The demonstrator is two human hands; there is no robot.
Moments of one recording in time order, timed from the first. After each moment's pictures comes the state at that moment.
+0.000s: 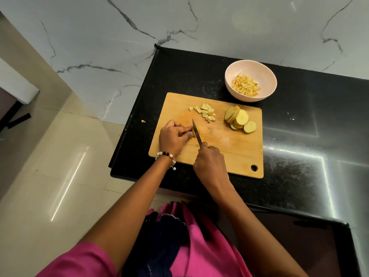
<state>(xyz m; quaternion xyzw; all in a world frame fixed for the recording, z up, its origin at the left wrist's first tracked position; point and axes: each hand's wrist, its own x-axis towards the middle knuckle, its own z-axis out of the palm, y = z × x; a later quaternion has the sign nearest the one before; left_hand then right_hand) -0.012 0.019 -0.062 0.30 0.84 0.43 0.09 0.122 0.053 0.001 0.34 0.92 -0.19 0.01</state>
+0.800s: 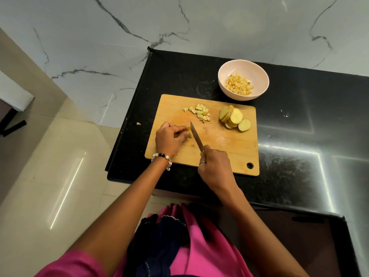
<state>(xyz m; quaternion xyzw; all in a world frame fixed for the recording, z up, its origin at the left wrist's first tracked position) -0.005 0.018 -0.051 0.28 0.87 0.39 0.11 0.146 0.066 0.002 0.34 0.90 -0.28 -0.05</state>
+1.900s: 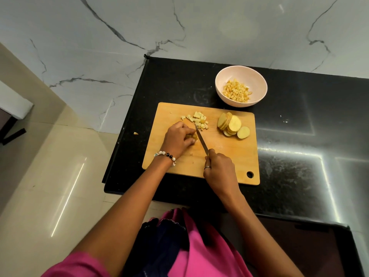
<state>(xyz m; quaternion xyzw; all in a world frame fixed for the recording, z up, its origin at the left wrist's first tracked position) -0.015 0.052 -0.034 0.42 0.85 0.29 0.14 0.144 0.088 -0.013 0.37 0.90 -0.24 -0.05</state>
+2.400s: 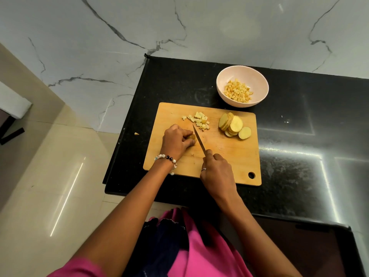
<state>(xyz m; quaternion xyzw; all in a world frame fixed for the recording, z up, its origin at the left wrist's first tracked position) -0.018 0.046 -0.040 0.38 0.87 0.31 0.13 0.137 0.077 -0.012 0.37 0.91 -0.20 0.01</state>
